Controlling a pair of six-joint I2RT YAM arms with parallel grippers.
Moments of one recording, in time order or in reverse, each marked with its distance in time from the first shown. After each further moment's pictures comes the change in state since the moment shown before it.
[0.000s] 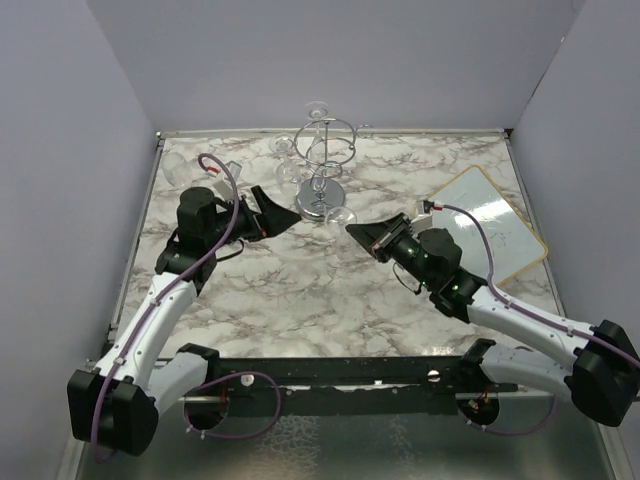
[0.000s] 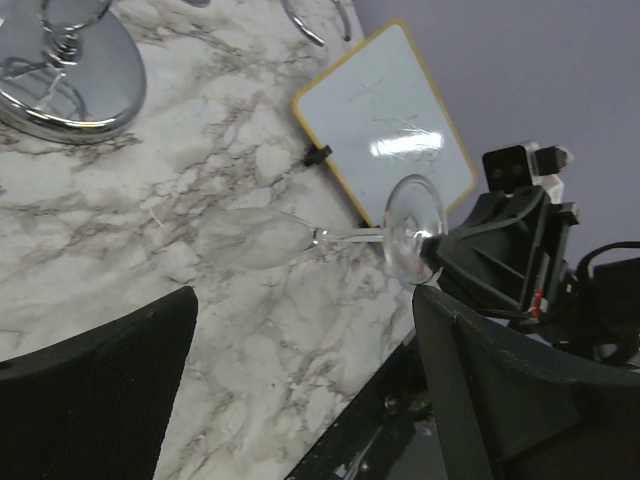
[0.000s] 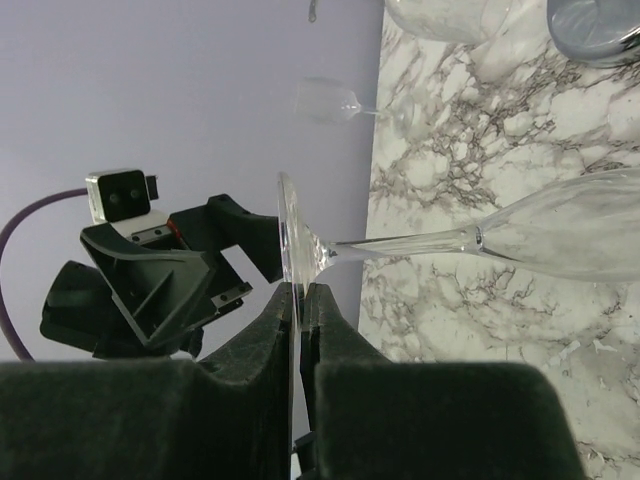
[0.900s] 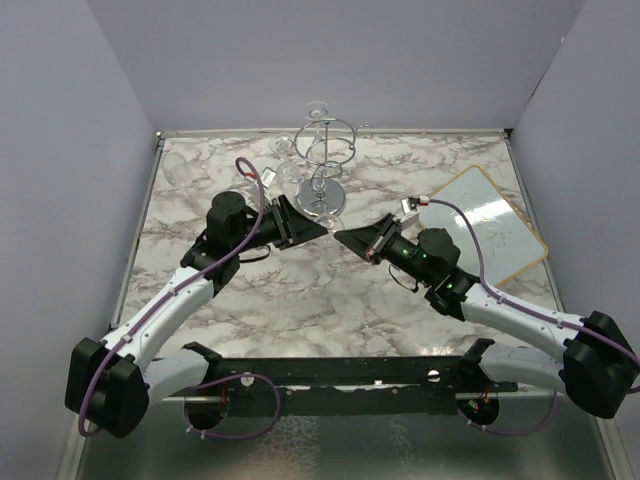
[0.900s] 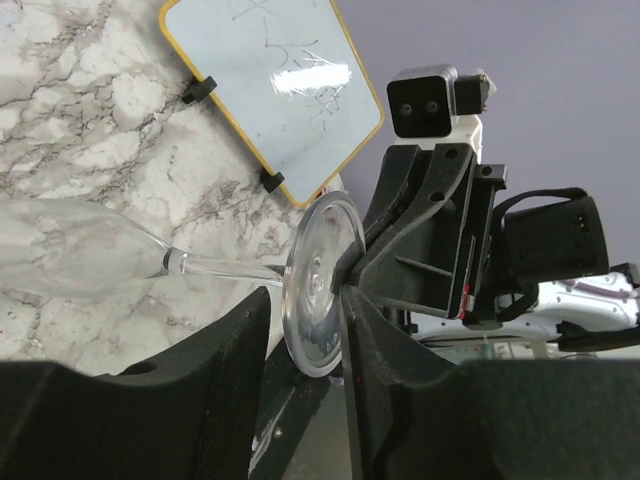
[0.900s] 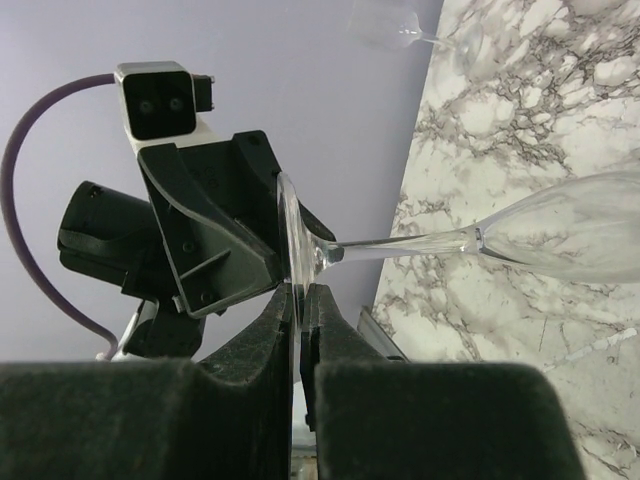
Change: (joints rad) left arm -0.206 0.086 -0.043 0.239 0.072 -0.269; right arm 0.000 0.057 -0.012 0.152 -0.219 -0.040
